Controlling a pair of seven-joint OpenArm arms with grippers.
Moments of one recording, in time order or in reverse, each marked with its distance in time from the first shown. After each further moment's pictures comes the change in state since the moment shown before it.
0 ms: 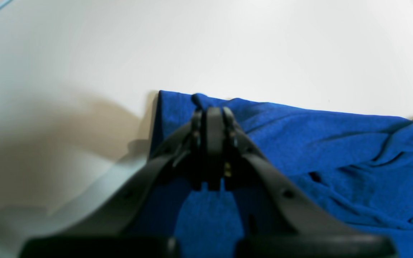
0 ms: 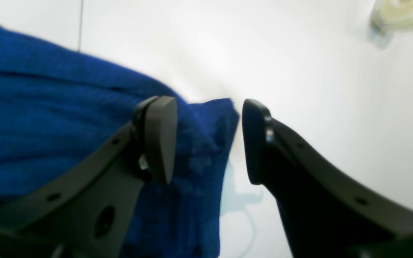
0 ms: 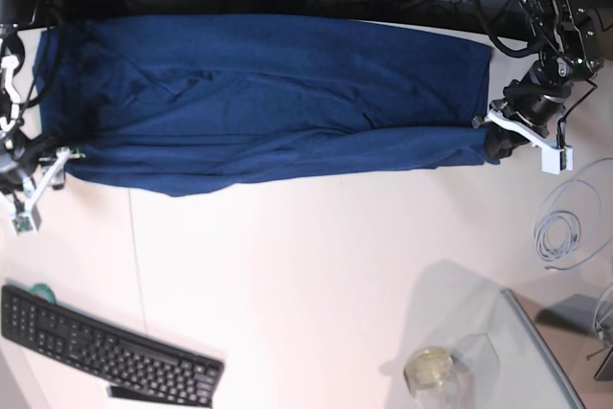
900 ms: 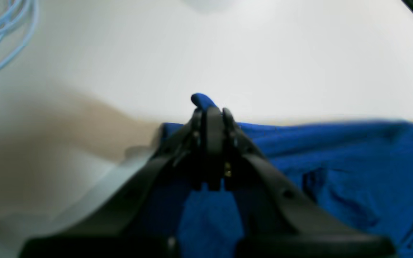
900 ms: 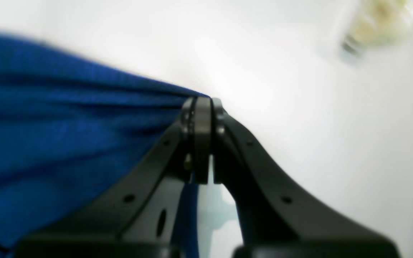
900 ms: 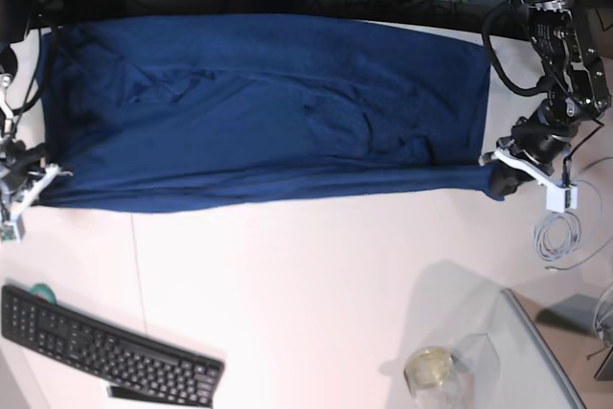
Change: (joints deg) left arm -8.4 -3.2 1.1 -5.8 -0.3 -0.1 0.2; right arm 2.9 1.5 0.5 -8.6 -0.1 -3.1 11.1
